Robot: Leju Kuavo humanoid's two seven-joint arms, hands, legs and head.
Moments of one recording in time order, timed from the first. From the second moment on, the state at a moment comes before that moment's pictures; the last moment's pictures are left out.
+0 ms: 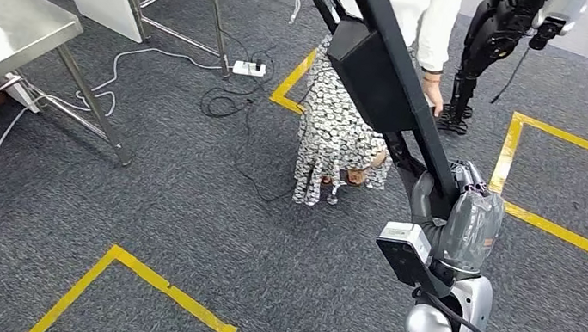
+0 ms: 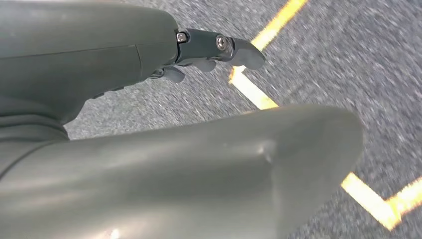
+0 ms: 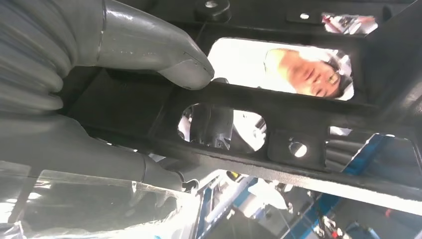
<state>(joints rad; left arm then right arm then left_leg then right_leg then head) -0.06 -0.09 0.43 -0.20 -0.10 0.30 -0.17 -0.15 -0.03 0.24 -1.72 0.80 -0.50 -0.20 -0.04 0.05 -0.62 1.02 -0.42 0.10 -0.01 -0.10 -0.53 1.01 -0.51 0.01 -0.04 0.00</state>
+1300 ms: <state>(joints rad) -0.06 -0.11 0.43 -0.20 -0.10 0.32 -0.16 -0.27 -0.04 0.24 -1.60 0.76 -0.49 -0.20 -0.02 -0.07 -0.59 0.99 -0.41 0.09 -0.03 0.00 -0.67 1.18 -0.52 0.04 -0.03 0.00</state>
